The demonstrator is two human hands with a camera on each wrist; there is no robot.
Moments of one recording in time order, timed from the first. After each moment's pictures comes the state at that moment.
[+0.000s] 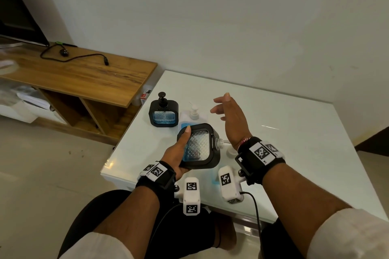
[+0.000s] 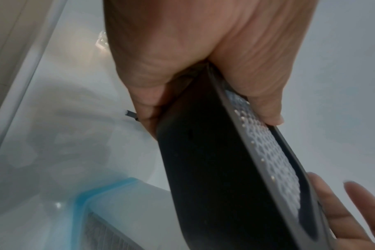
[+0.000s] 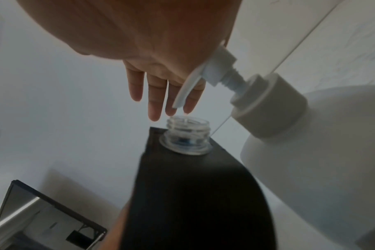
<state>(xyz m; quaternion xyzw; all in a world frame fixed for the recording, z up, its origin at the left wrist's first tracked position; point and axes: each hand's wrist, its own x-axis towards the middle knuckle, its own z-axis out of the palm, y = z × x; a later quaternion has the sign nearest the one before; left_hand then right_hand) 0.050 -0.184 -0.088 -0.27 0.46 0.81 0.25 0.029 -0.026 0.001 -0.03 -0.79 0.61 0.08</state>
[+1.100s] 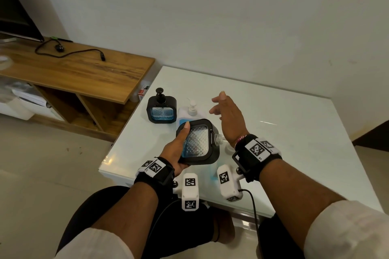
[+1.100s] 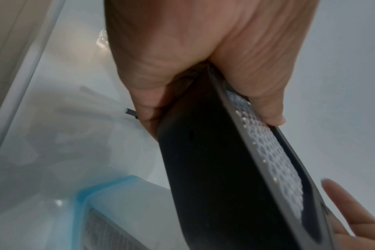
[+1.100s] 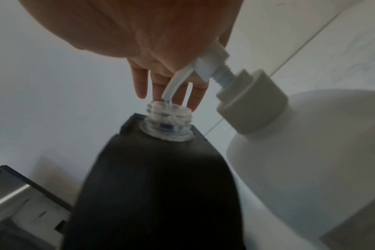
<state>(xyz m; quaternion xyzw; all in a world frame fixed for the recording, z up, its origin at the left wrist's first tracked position) 0.044 -0.183 -0.099 -0.25 0.44 0.82 0.27 0.032 -0.029 -0.002 -0.04 -0.80 0.59 0.07</state>
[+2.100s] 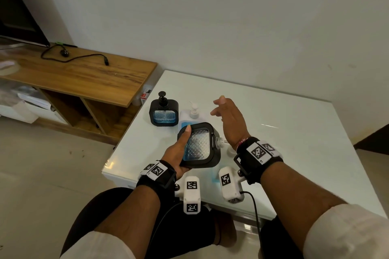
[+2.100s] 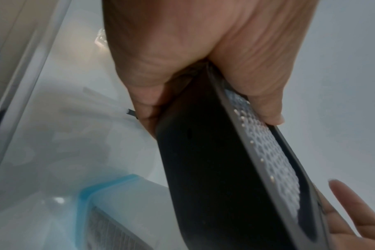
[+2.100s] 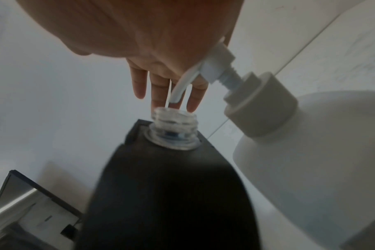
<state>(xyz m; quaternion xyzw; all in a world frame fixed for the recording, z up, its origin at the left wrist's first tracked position) 0.049 -0.183 -0.094 -0.25 0.44 0.82 0.26 0.035 -0.027 0.000 -0.02 -0.81 0.58 0.09</state>
